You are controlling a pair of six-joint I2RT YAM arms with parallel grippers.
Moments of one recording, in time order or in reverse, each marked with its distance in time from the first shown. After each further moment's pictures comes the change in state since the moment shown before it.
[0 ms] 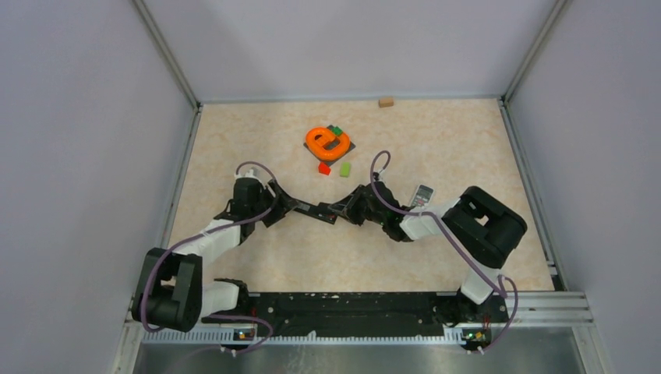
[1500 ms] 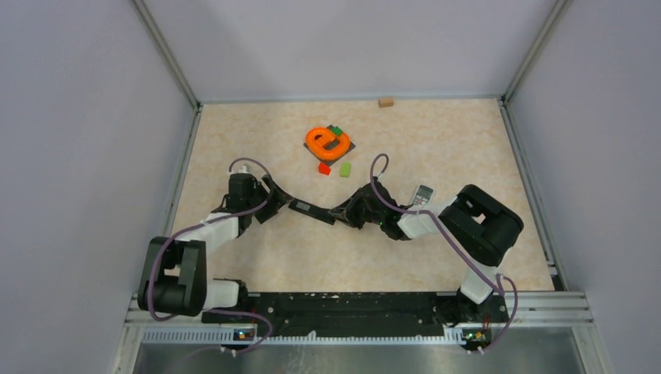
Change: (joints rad) left arm 0.084 0.074 0.038 0.016 -0.007 0.033; right arm 0.000 0.030 0.024 -0.082 -0.038 0.067
